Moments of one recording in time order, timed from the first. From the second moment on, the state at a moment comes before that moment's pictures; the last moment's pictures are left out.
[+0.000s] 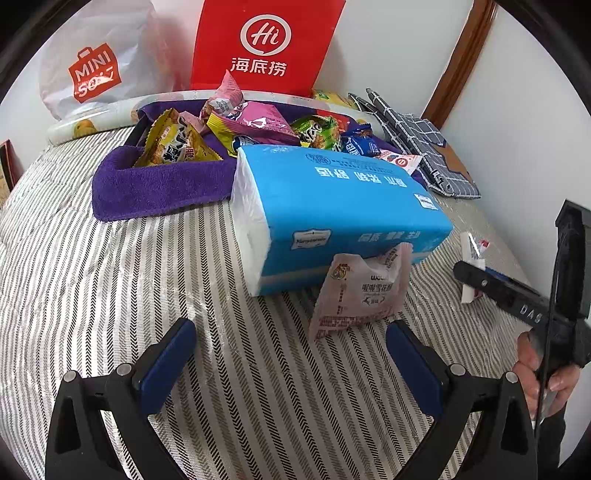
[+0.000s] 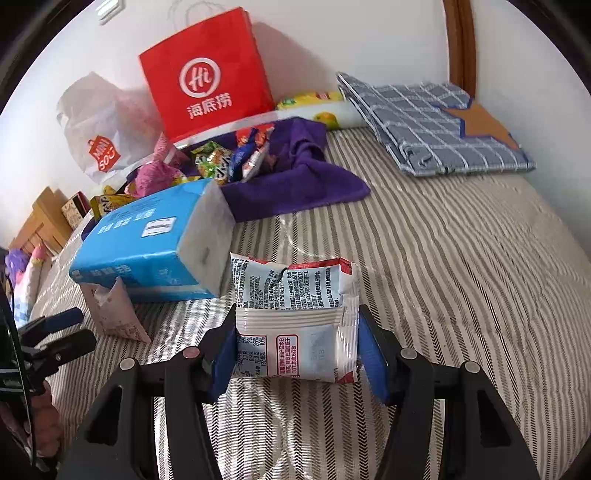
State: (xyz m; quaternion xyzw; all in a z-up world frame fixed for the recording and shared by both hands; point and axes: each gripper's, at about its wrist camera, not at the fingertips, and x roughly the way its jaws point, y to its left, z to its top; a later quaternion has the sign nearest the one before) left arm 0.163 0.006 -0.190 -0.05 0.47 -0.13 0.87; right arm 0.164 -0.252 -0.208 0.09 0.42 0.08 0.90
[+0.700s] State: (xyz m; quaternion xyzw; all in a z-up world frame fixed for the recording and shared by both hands) left arm 0.164 -0.018 -0.188 -0.07 0.47 -0.13 0.87; right arm 0.160 -0.254 -0.207 0.10 0.41 0.09 0.90
